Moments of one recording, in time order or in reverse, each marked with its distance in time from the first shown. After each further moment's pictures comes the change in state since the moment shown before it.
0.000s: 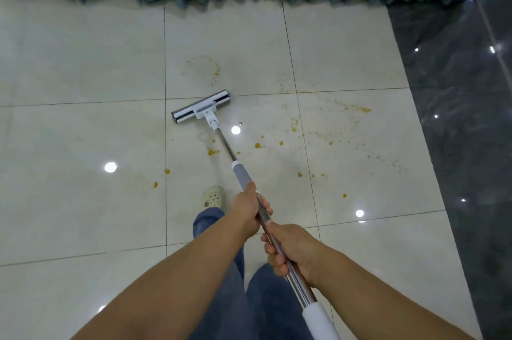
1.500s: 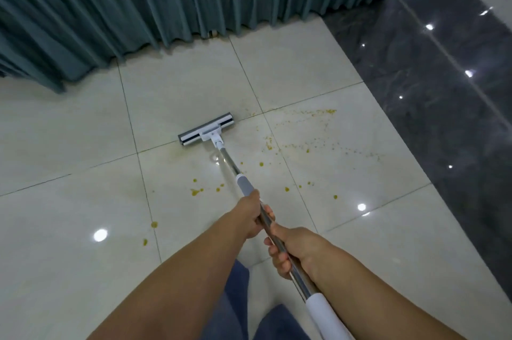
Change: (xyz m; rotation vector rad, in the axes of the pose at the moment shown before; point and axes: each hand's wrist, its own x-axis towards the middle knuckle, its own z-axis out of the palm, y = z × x) left_hand -0.011 0.016 0.071 0.421 -0.114 -0.061; right_hand -0.012 -0.018 -0.040 0.363 0.065 0.011
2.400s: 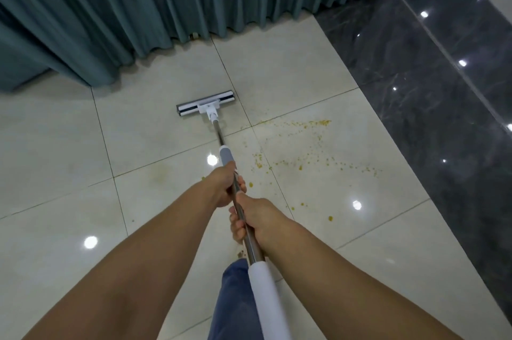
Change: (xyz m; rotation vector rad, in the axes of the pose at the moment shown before) left_hand 0.094 0.206 0.066 0.073 0.029 0.075; right_hand 0.065 -0.214 0.030 0.160 -0.039 -0.073
